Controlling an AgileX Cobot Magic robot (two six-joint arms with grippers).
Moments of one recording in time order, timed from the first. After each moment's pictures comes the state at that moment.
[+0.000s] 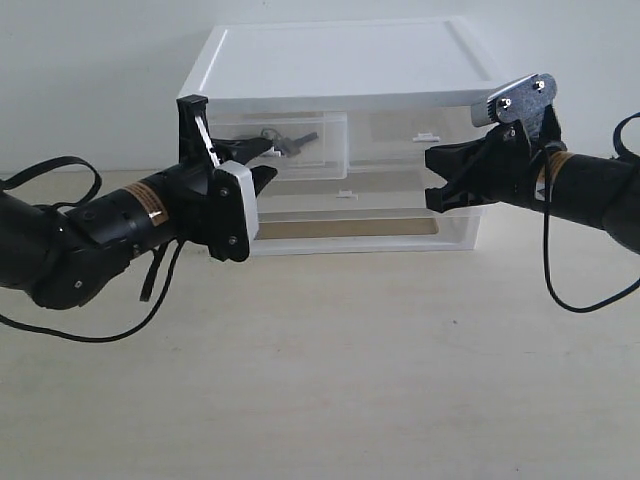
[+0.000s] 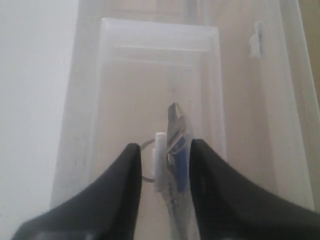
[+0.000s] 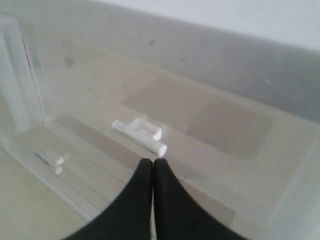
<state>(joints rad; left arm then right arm) -0.37 1.98 -0.92 0.38 -0.93 1.23 0.12 1.93 -0.97 -0.73 -0.78 0.41</state>
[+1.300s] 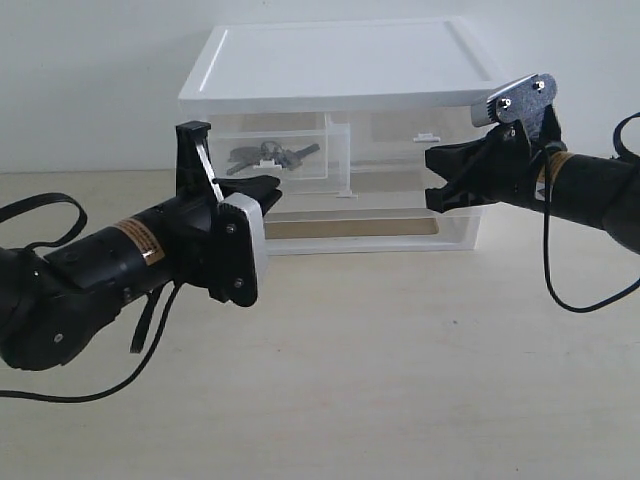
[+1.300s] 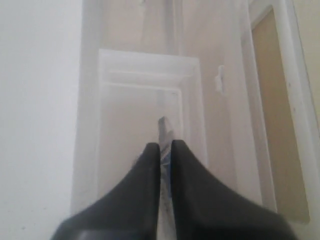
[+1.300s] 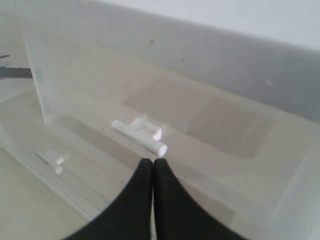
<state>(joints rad) -0.50 1.83 -0.71 0.19 -0.93 1.32 0.12 1.93 -0.97 -0.73 -0.78 0.41</state>
